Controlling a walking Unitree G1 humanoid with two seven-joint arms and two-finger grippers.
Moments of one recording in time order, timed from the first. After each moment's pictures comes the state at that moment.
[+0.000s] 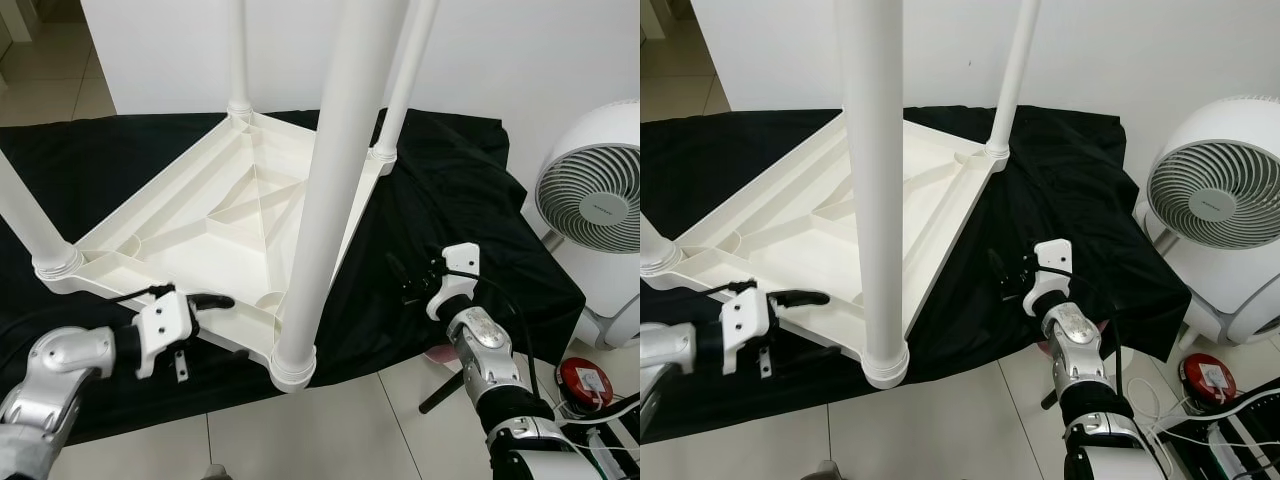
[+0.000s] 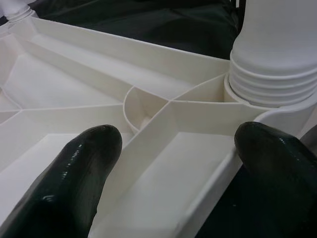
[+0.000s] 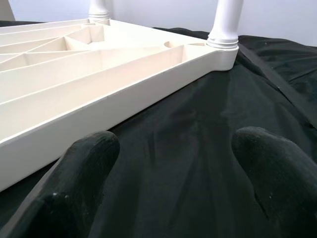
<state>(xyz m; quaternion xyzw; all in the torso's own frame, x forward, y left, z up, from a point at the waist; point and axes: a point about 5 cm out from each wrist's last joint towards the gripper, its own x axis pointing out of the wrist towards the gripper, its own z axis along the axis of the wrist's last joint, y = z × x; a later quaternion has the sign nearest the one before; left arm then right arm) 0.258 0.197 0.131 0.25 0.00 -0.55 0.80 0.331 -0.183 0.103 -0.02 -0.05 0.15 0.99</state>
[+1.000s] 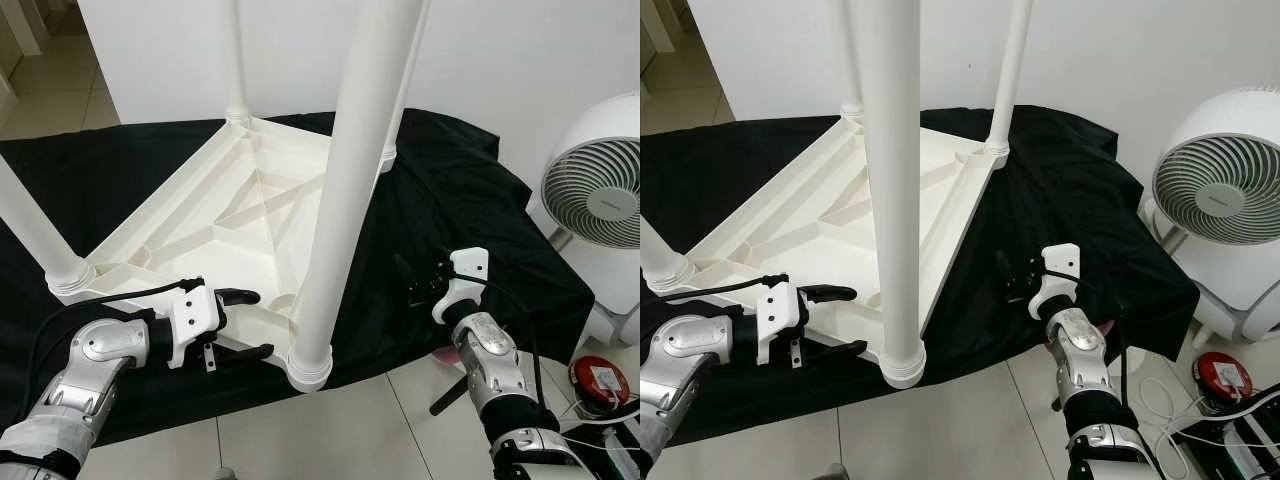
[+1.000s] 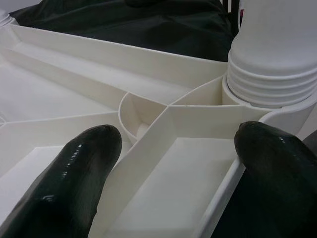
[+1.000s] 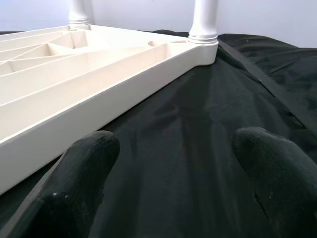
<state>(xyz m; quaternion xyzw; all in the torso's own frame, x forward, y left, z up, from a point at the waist) 0.266 0.180 0.116 0.23 0.00 -0.57 0.79 0.324 -0.191 0.101 -0.02 -0.05 0.12 0.99</state>
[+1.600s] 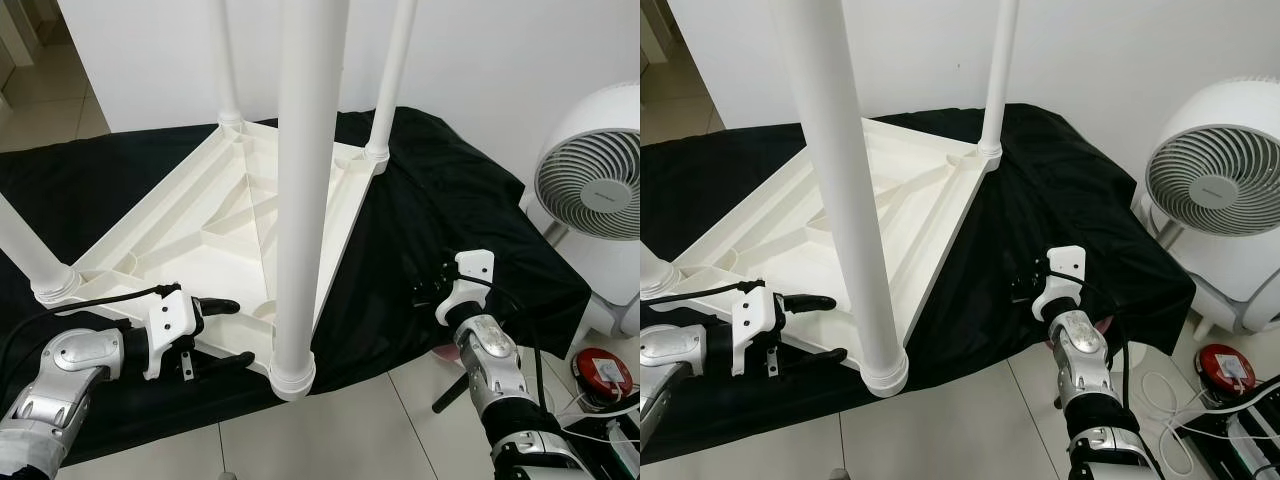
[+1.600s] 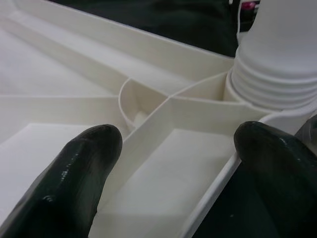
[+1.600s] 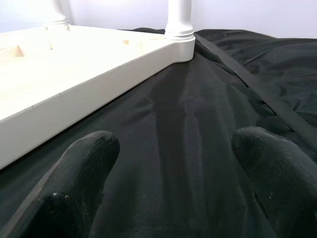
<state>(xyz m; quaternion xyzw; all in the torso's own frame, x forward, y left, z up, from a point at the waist) 0.252 0.198 0.119 0.20 0.03 -0.57 0.80 0.321 -0.195 0.099 -0.01 -0.05 0.10 0.99</state>
